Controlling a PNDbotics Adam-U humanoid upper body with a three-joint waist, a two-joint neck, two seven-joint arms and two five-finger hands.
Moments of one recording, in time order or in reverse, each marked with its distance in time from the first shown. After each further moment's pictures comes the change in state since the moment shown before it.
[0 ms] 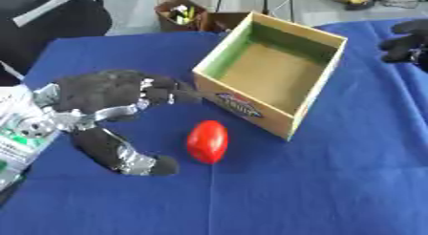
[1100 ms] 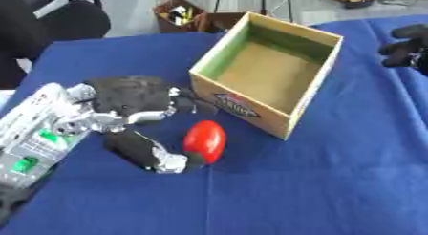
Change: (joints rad) left arm -0.075 -0.077 -0.094 0.079 -0.119 0.114 -0.128; right arm 0.008 -0.008 0.001 0.002 0.000 0.000 0.008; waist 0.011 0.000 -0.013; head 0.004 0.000
